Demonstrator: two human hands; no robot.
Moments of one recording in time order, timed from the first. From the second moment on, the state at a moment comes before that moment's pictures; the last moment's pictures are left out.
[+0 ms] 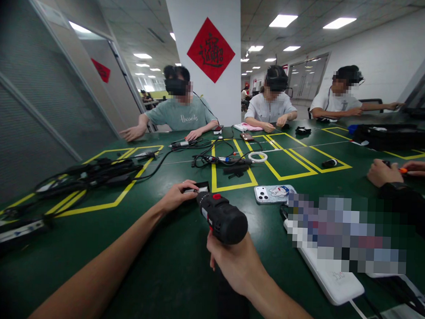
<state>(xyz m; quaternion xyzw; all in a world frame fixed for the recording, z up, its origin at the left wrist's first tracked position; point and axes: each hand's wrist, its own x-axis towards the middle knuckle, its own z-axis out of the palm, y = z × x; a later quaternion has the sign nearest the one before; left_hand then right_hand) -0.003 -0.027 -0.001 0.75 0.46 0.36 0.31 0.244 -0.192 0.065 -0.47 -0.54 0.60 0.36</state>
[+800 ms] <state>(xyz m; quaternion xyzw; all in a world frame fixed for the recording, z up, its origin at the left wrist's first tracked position) -0.004 -0.027 0.003 0.76 0.48 0.31 0.30 0.252 -0.176 0.079 -0.39 -0.53 0.68 0.31</state>
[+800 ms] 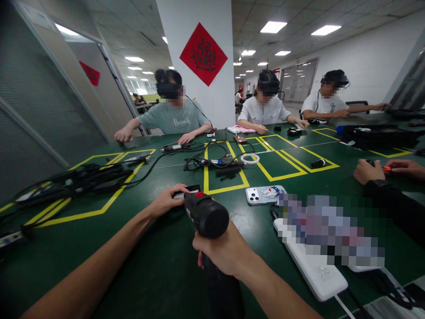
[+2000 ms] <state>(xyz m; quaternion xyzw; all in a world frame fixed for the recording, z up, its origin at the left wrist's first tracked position) -0.007 -0.022 -0.002 0.76 0.47 0.33 0.31 0.250 -0.181 0.071 -0.38 -0.55 0.67 0.33</state>
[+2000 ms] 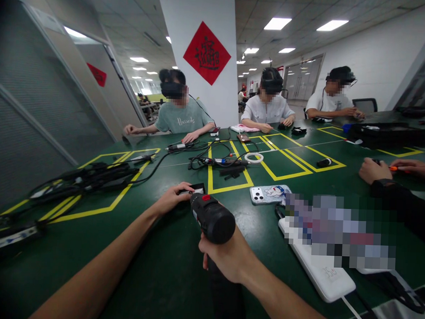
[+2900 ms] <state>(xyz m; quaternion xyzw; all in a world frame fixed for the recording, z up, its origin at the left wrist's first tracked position) -0.010 -0.022 0.000 0.77 0.47 0.30 0.32 0.252 -0.176 0.061 -0.38 -0.54 0.67 0.34</state>
